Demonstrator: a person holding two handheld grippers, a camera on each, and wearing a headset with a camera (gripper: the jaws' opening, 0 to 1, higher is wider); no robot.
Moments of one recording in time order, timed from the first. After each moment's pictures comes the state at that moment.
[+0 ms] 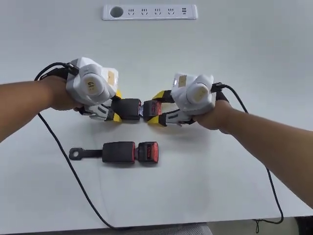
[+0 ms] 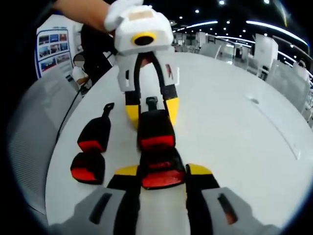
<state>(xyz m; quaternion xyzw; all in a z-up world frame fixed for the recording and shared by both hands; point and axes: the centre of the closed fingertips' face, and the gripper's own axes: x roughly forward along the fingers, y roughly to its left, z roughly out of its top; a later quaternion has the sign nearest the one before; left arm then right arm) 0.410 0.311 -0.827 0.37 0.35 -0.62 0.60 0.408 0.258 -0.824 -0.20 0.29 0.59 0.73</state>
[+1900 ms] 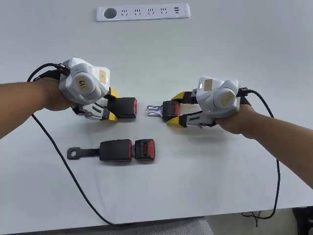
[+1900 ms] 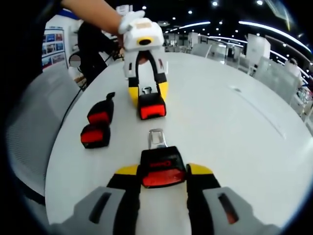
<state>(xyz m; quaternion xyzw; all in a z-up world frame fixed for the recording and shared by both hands) 0.408 0.311 -0.826 0.36 0.35 -0.62 0.60 0.392 0.183 -0.820 -0.21 0.28 0.56 0.75</state>
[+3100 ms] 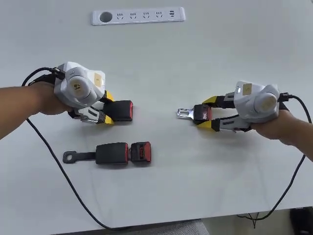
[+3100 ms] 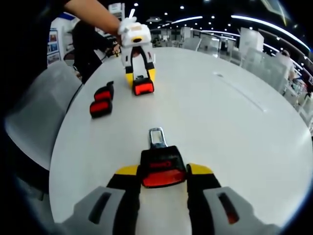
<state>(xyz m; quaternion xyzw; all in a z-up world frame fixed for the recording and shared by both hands) 0.410 0.311 -0.826 0.36 0.35 -0.62 0.61 0.402 0.105 -0.829 -0.21 0.32 0.53 0.76</state>
